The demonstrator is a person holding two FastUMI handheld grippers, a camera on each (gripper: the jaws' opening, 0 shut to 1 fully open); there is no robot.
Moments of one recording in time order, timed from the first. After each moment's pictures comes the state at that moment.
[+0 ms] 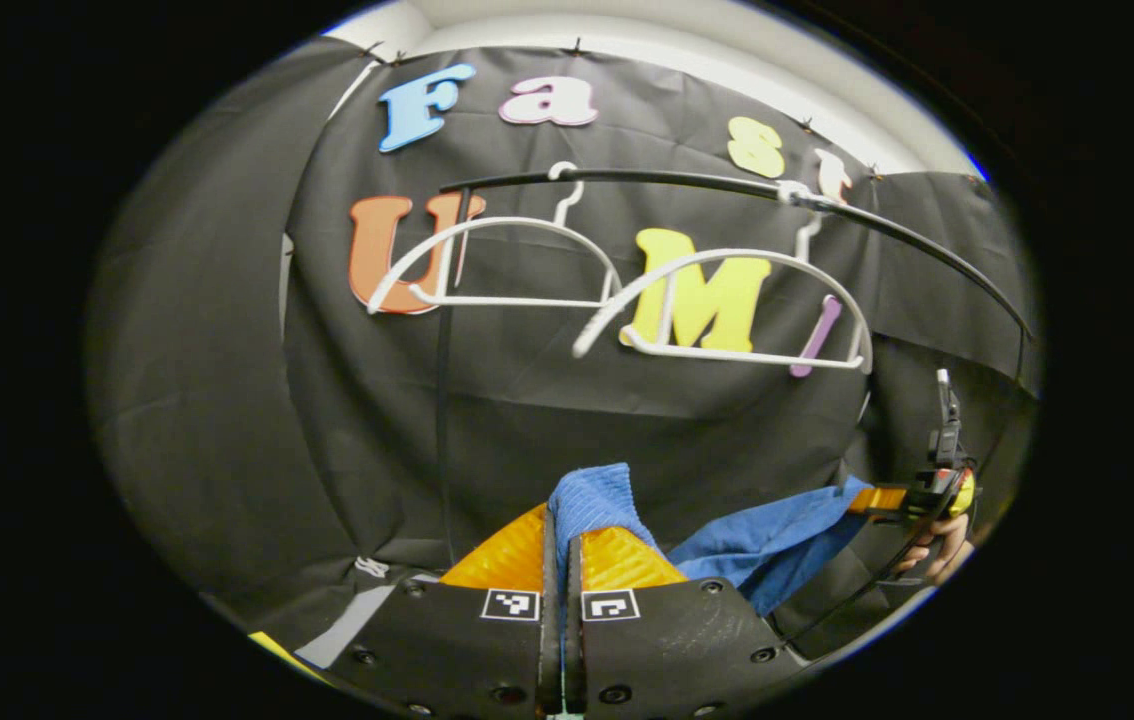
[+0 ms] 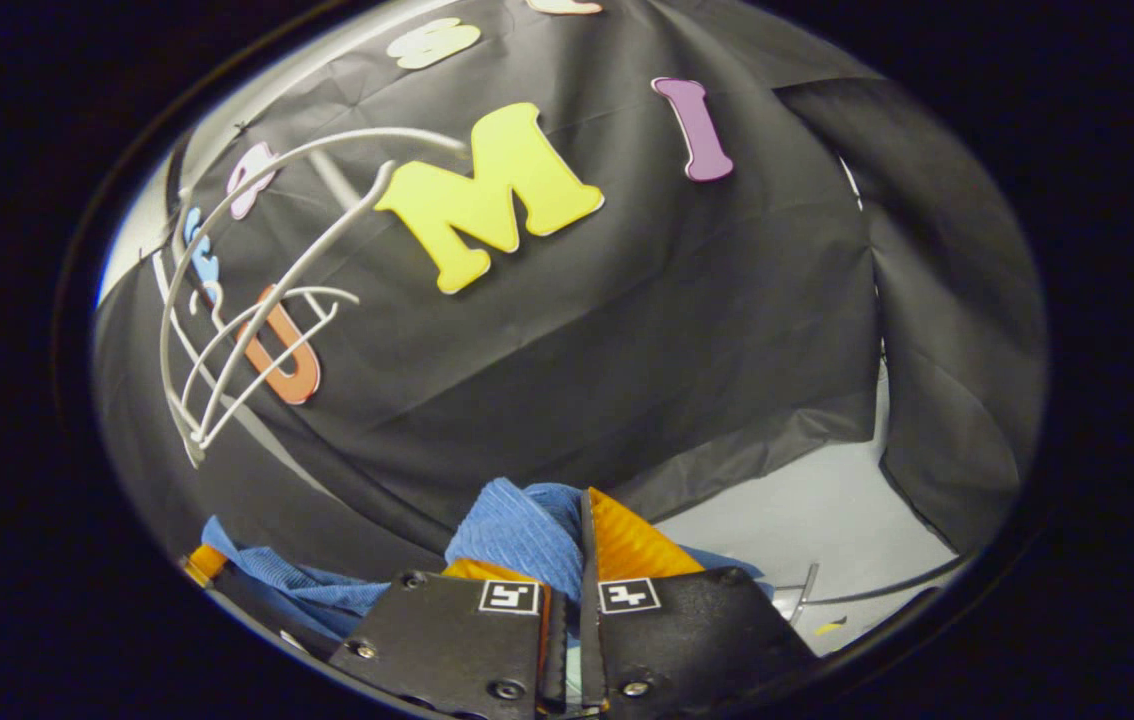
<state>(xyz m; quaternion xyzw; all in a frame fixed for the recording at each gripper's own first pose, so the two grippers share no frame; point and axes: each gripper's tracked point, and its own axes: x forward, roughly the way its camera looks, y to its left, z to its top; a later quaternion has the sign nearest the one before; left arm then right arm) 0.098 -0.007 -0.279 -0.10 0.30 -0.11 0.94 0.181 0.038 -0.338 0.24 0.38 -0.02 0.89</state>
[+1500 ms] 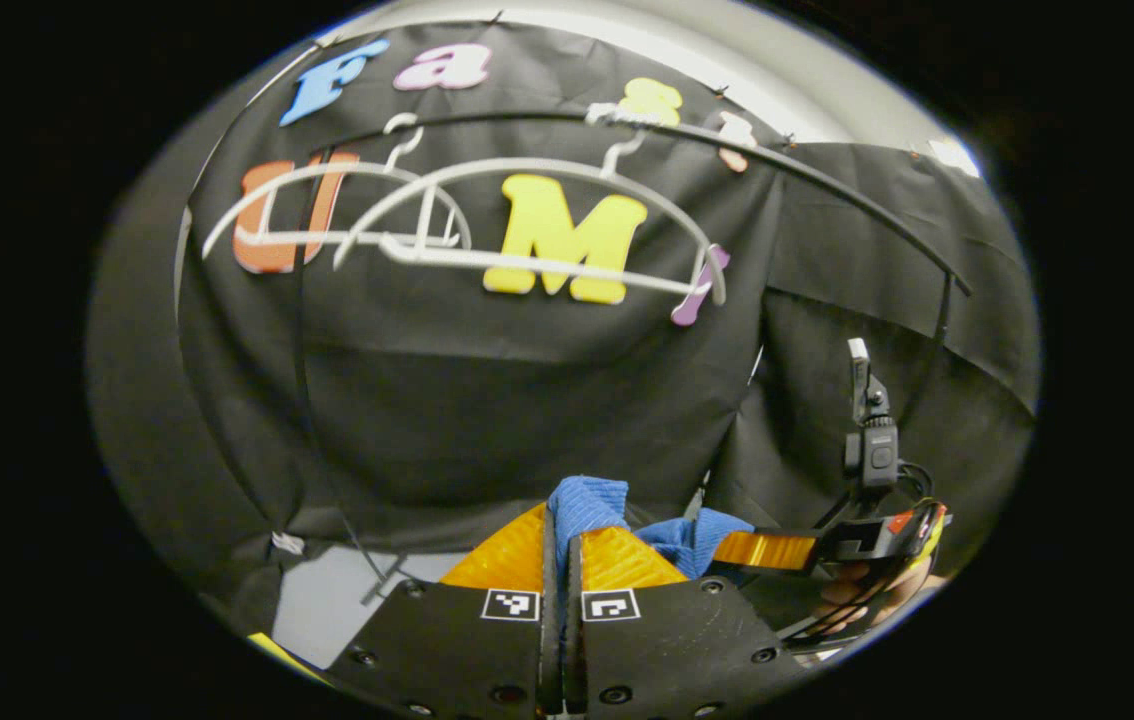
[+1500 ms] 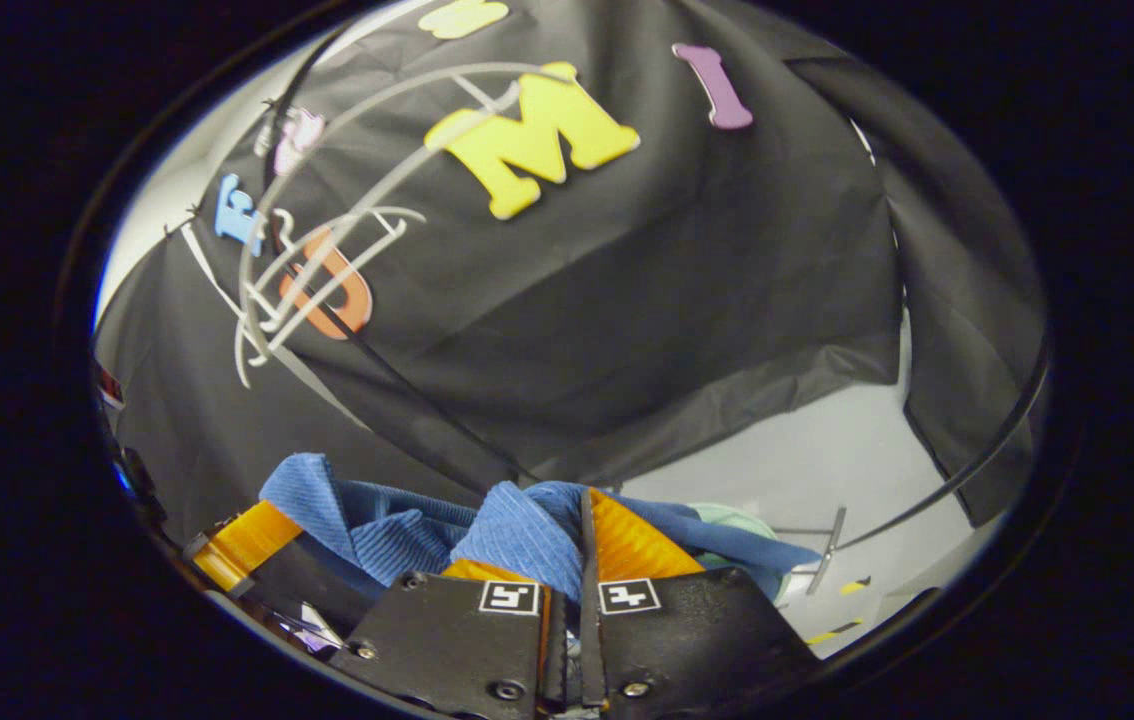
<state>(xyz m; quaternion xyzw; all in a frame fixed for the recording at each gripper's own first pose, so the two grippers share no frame) 0.023 -0.133 -0.321 -0.14 0.37 -0.23 0.89 0.076 0.107 -0.368 0.27 0.46 0.03 0.84</state>
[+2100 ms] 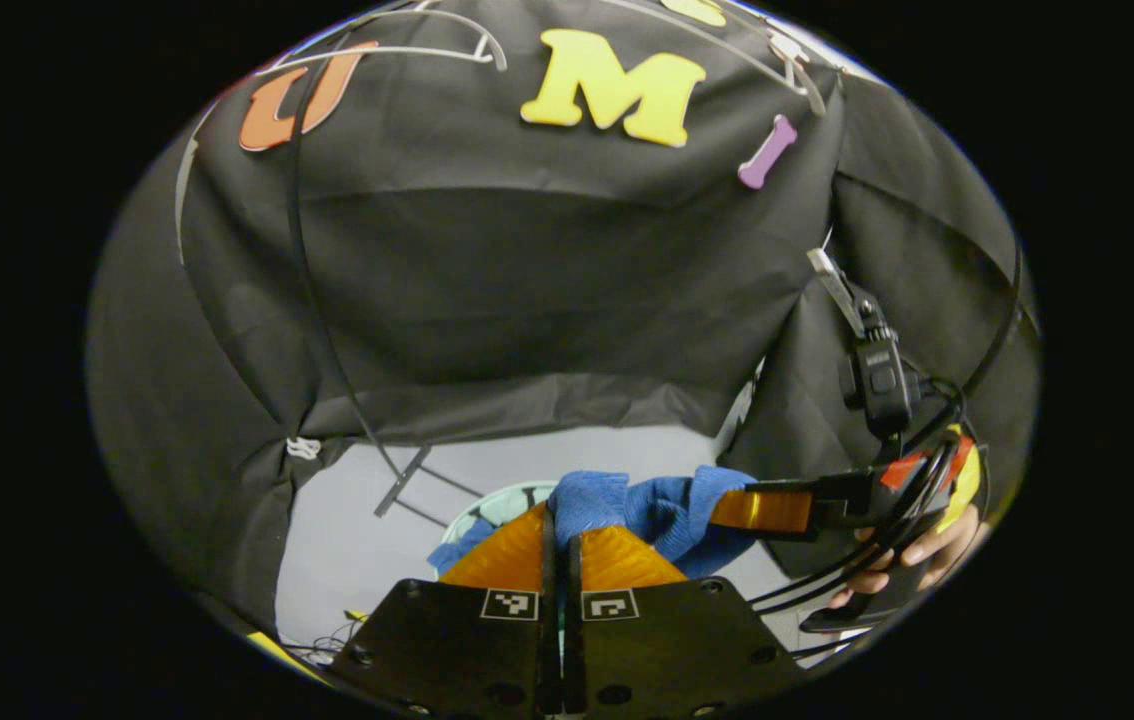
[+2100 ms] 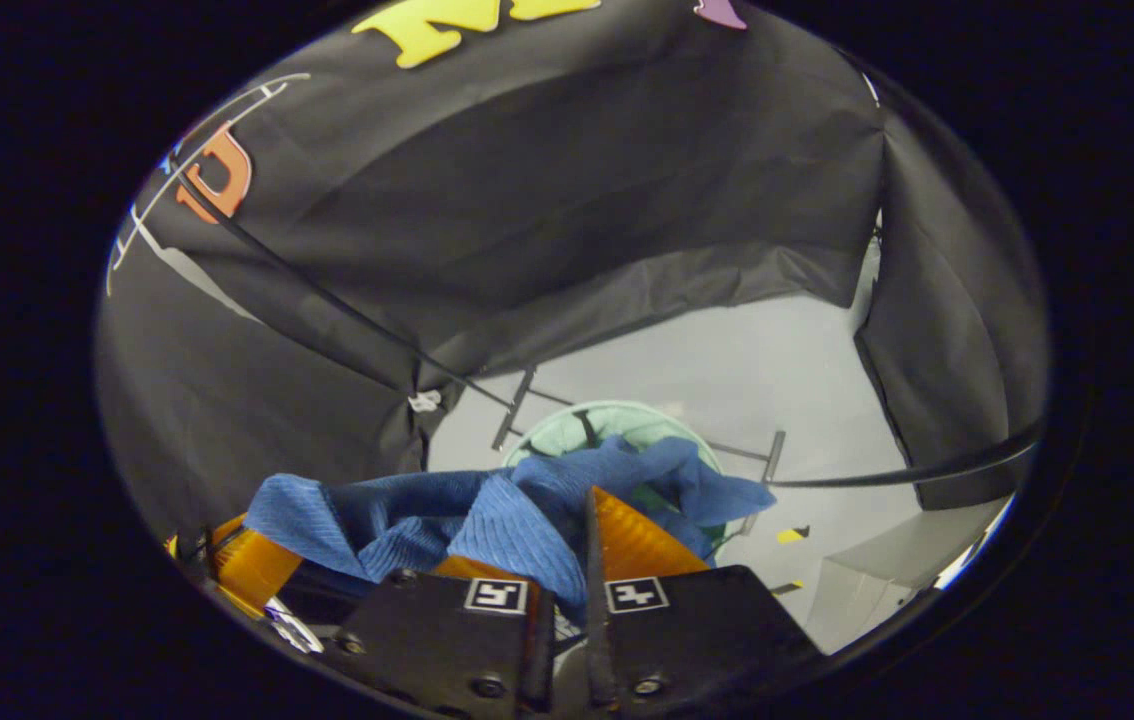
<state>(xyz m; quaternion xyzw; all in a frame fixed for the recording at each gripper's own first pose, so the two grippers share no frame) -0.028 -0.150 -0.445 -0.06 0.55 -0.19 0.81 0.045 0.100 -0.531 0.18 0.64 -0.01 0.74</state>
